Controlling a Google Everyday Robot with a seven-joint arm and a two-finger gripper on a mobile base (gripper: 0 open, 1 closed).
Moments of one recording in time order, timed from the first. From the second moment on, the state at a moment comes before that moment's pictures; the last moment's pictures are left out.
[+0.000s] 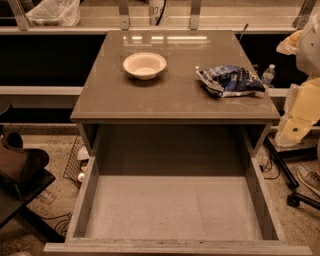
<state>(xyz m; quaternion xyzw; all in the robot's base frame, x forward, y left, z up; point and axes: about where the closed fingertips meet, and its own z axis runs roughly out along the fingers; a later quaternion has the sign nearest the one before) 0.438 -0.213 0.988 -0.60 0.78 -0.05 0.18</state>
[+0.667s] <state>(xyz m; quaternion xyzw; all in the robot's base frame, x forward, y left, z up) 0.477 -0.196 0.972 -0.62 0.76 -0.05 0.20</state>
